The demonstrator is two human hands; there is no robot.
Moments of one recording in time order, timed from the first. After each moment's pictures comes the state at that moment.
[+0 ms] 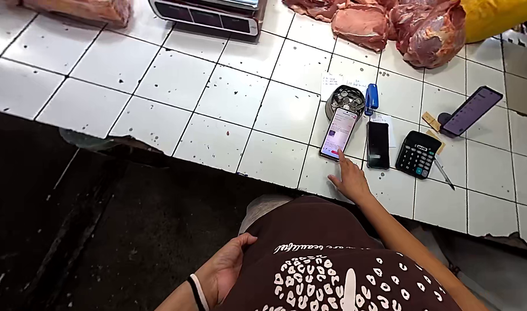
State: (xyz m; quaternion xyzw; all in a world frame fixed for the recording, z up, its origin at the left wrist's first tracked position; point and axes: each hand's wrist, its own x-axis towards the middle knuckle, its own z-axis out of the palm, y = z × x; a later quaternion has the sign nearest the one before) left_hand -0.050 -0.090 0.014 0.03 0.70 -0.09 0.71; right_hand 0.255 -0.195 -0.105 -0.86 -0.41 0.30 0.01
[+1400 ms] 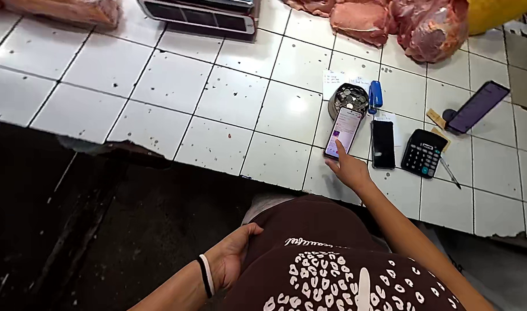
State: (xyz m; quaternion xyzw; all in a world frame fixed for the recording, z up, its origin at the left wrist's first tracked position) left_hand -0.041 -0.063 0.001 0.04 0.69 -0.15 0.71; right_hand 0.256 -0.142 -0.074 -0.86 -0.39 0.32 -0.04
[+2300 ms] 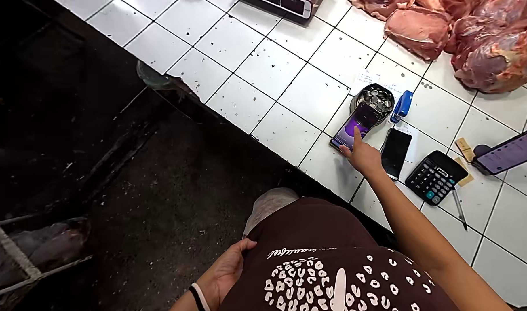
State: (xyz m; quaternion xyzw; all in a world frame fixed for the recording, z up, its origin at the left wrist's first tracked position) left_hand -0.049 -0.235 0.012 -0.11 0.71 0.07 0.70; right_hand 0.305 -0.154 -0.079 -0.83 -0.48 0.28 -0.05
